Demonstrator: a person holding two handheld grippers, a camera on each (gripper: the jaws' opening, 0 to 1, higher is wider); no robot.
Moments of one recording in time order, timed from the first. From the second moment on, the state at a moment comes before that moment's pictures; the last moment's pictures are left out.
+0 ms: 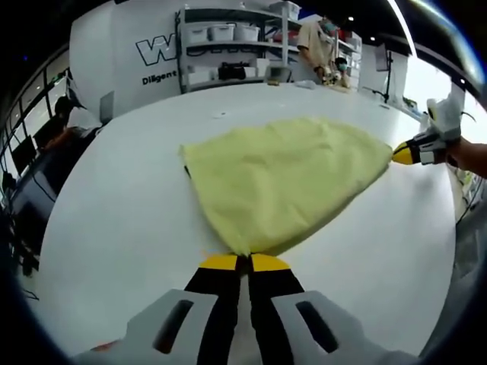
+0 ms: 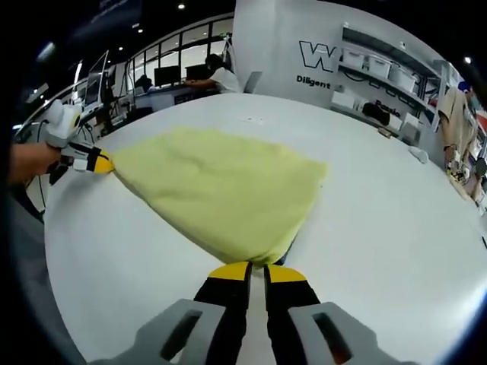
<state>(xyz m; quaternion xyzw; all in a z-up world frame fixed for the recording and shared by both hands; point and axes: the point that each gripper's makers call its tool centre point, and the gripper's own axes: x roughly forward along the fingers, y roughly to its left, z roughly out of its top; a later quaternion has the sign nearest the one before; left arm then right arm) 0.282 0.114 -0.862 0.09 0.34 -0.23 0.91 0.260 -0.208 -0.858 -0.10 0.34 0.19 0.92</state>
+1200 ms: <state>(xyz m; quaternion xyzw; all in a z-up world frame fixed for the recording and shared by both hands) 0.284 0.129 -0.862 0.10 0.35 -0.21 0.91 0.260 -0.238 -0.869 -0.16 0.38 0.15 0.90</state>
